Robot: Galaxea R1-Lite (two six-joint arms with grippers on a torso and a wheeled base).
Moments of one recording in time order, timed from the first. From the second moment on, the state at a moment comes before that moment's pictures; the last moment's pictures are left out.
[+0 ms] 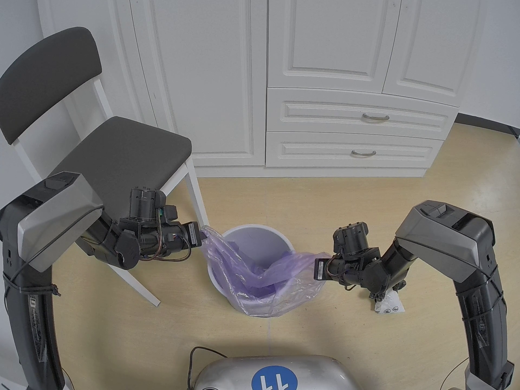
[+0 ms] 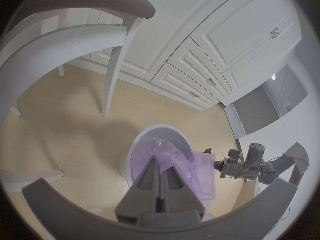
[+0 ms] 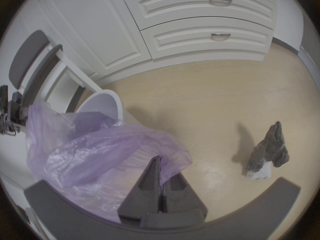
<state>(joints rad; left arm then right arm) -0.23 2.30 -1.11 -0.64 -0.40 -0.39 0.41 2.54 -1.22 -0.63 -0.03 0.35</state>
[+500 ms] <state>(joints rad) -0.22 2.36 -1.09 -0.64 -0.40 -0.31 0.39 2.51 -1.16 -0.58 -0.08 0.23</state>
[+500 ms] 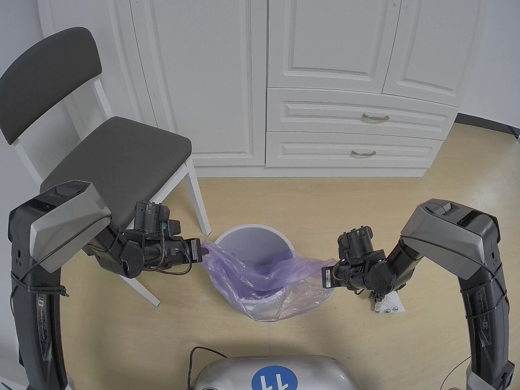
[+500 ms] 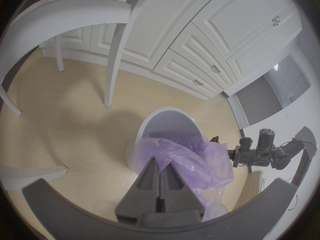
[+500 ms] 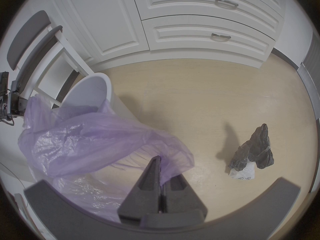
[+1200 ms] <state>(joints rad) -0.15 2.35 -1.09 -0.43 -0.41 -0.09 0.45 2.52 -1.13 -0.53 -0.07 0.25</state>
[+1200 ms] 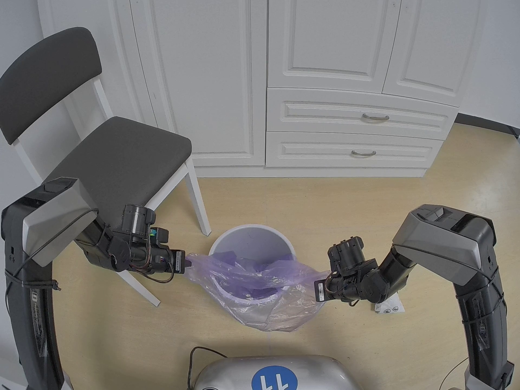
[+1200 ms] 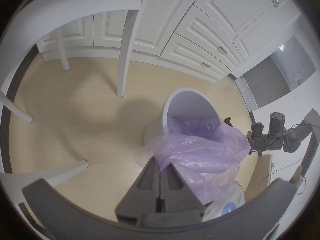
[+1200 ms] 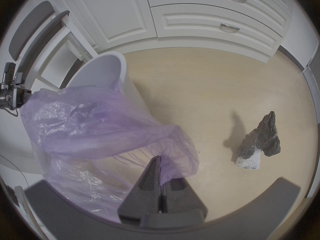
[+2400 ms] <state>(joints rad) -0.10 2.33 -1.15 -0.23 -0.41 0.02 0.45 2.47 -1.02 -0.53 -0.06 0.12</state>
